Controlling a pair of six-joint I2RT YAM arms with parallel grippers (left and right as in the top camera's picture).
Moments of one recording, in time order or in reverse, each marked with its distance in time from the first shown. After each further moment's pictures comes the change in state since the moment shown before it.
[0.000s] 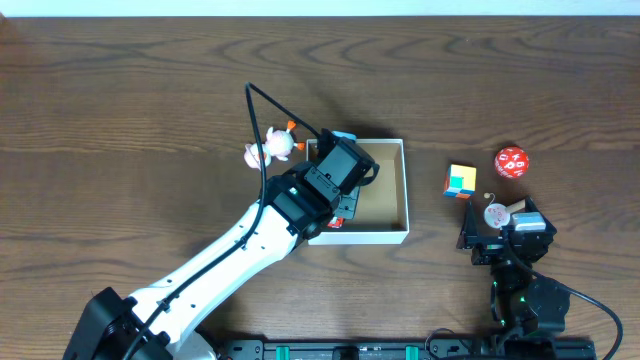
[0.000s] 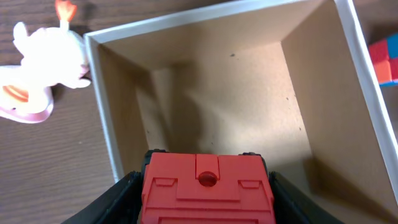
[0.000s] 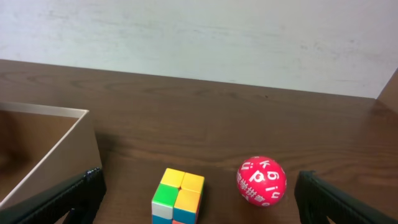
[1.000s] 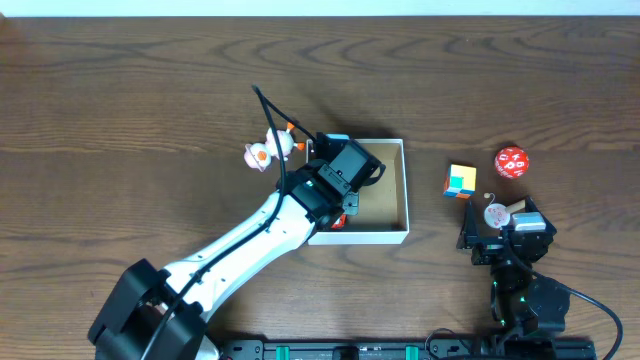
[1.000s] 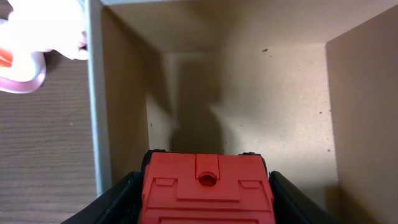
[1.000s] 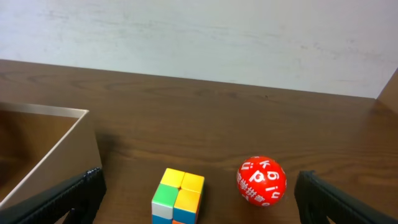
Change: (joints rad) left arm 0.000 0.118 0.000 0.020 -0.044 -0.156; right arm 0.000 0.000 0.000 0.000 0.000 0.000
